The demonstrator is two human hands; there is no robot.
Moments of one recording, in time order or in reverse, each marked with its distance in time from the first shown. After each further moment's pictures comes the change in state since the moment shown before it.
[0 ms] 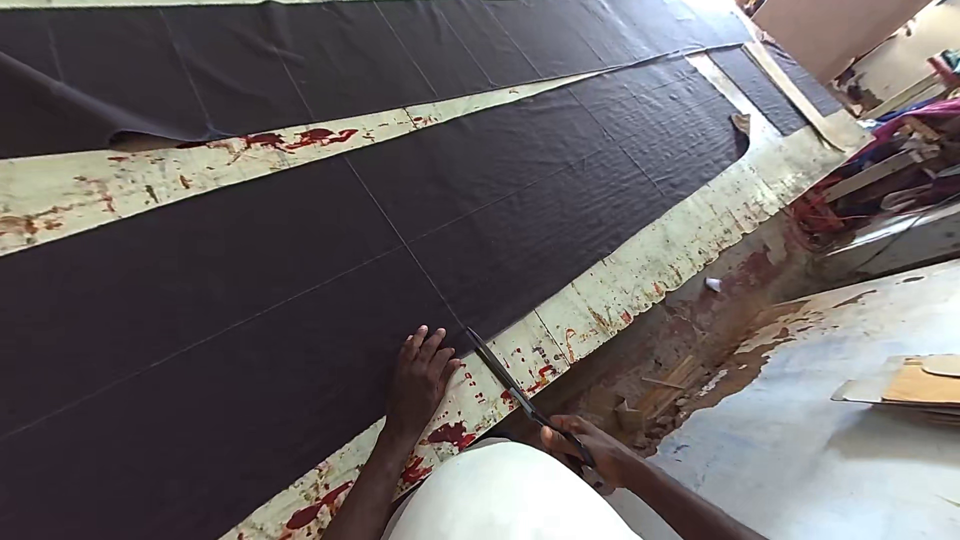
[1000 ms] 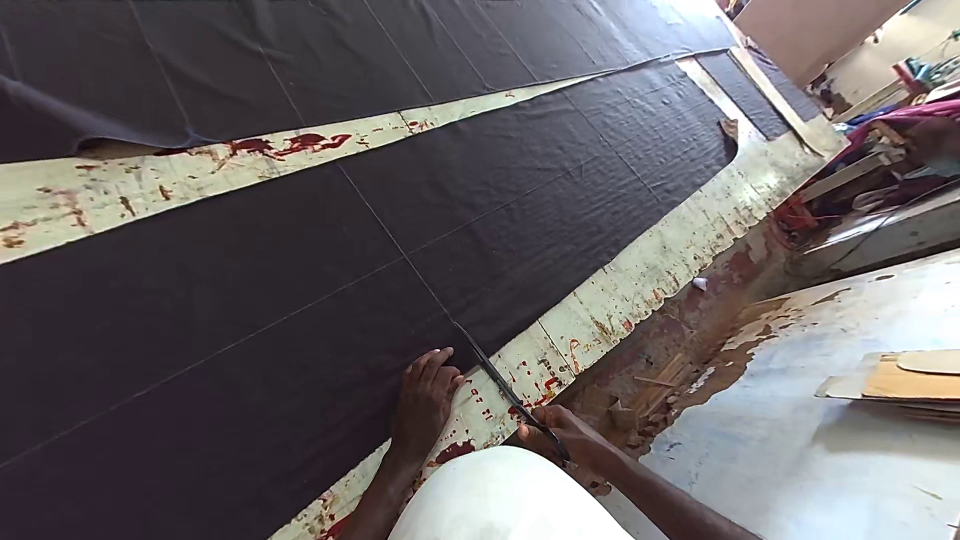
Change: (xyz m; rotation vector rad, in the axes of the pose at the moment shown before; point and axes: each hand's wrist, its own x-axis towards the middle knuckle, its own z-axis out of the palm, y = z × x) left_hand 0.004 -0.002 -0.003 -0.094 -0.007 -0.011; right_hand 0.055 -0.015 0.006 -0.156 0.084 -0.058
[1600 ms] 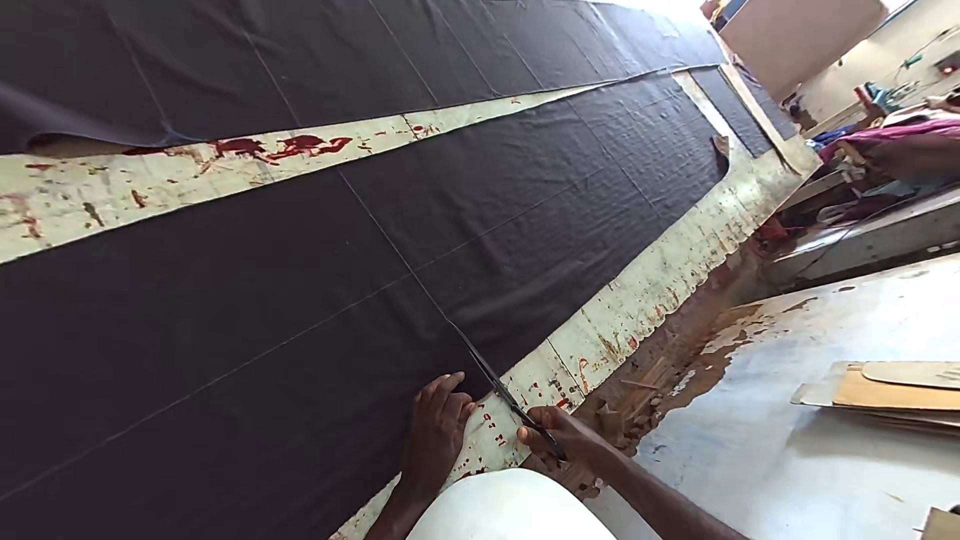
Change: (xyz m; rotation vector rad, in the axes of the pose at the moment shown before) left_hand 0.001 -0.003 -0.004 -0.151 -0.001 -0.049; right_hand 0.036 -0.042 0.004 0.015 -0.006 0.060
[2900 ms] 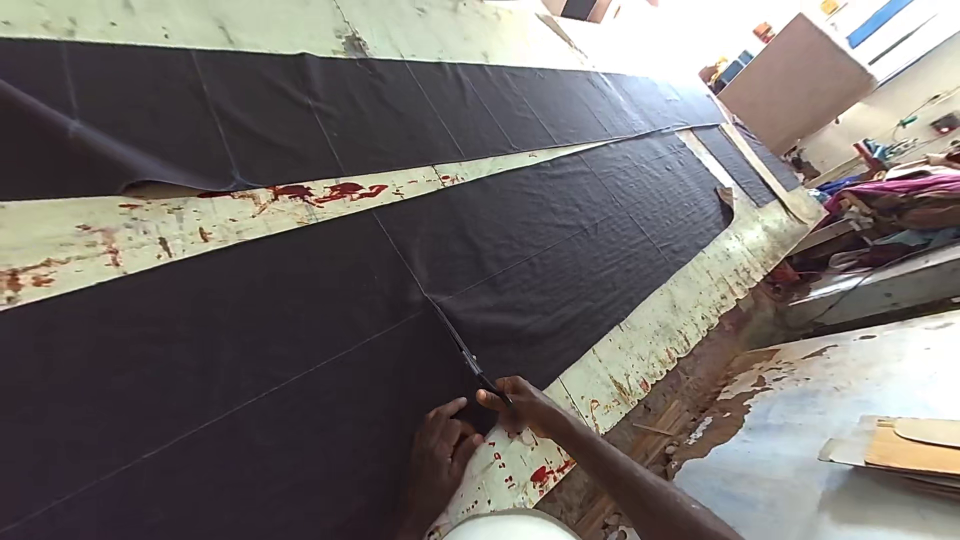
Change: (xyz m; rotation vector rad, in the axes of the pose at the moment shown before) left_hand 0.015 -0.014 -0.019 -0.236 0.059 -0.074; right_hand 0.096 -0.096 0.008 -0.023 0.057 0.020
